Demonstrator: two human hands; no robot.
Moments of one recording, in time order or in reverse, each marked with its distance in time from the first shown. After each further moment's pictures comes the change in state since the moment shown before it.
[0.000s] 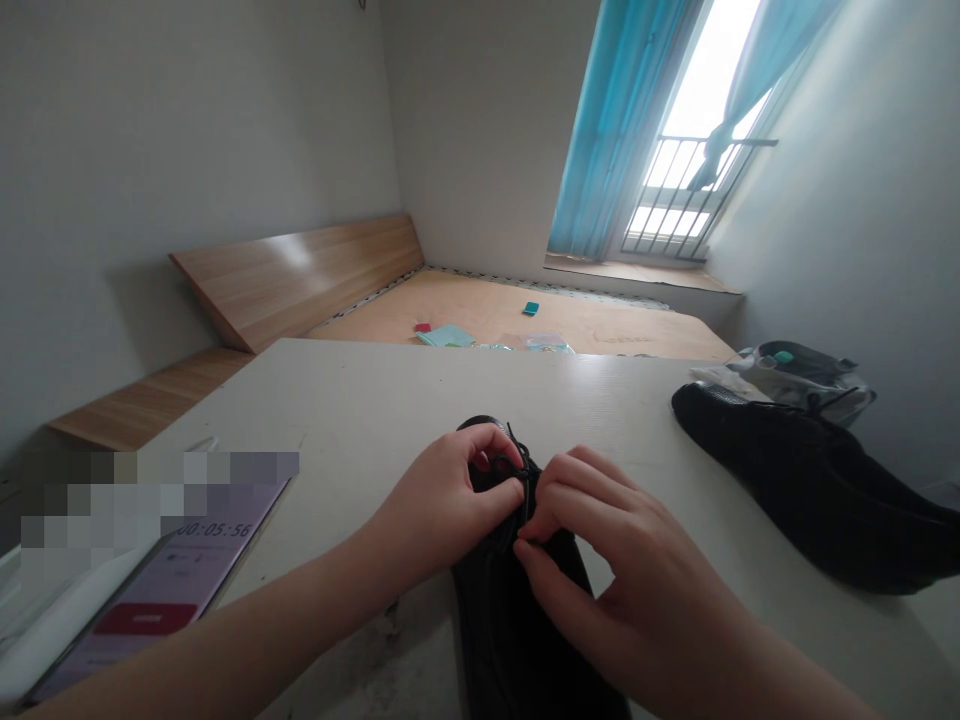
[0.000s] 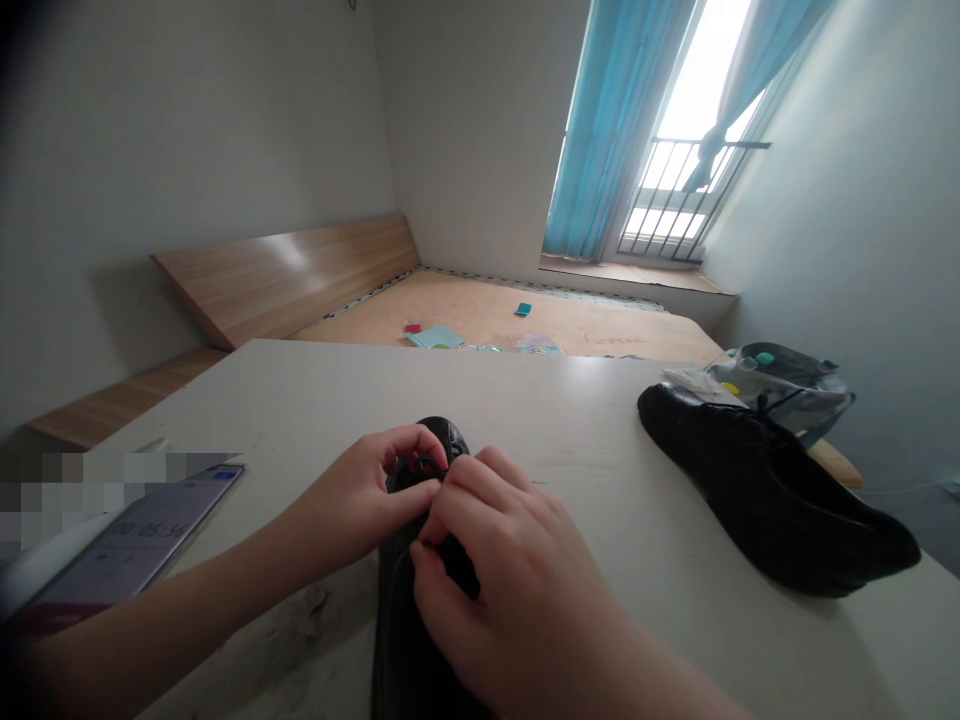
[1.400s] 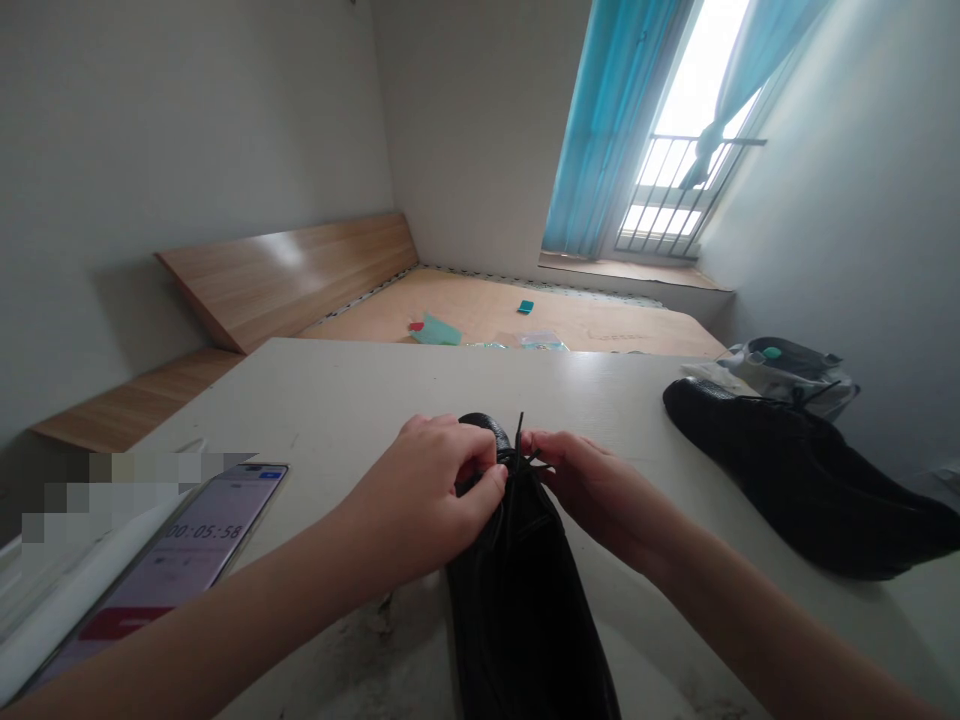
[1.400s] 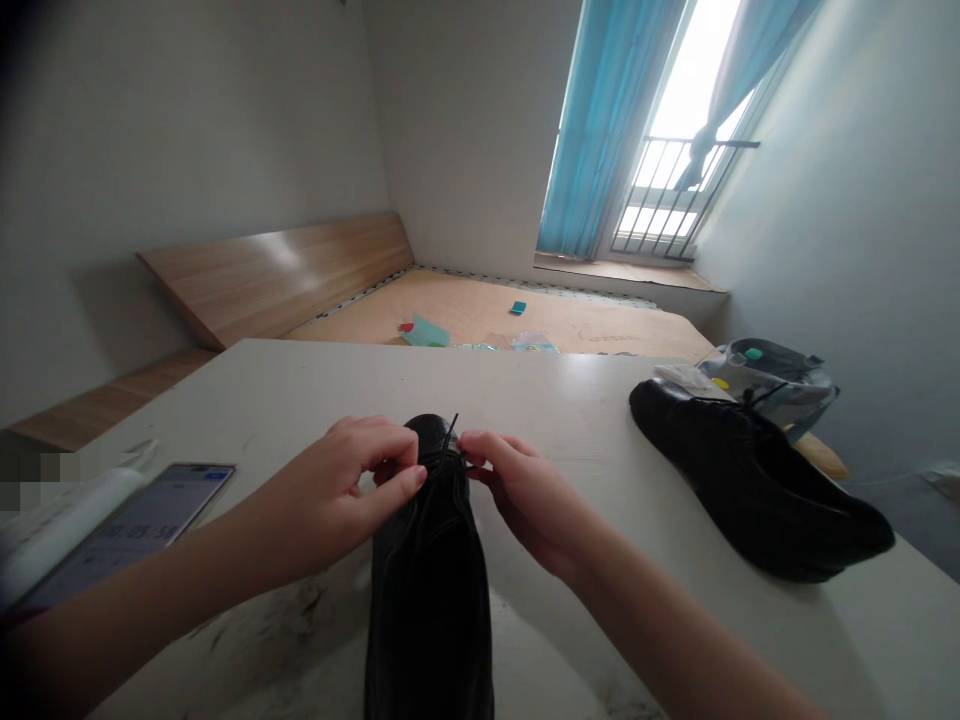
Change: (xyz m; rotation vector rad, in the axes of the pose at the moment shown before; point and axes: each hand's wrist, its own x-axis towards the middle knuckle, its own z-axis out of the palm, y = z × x) left_hand -0.007 0.019 -0.017 0.518 -0.041 0.178; right_hand 0.020 0.055 0.021 1.240 0.039 0.709
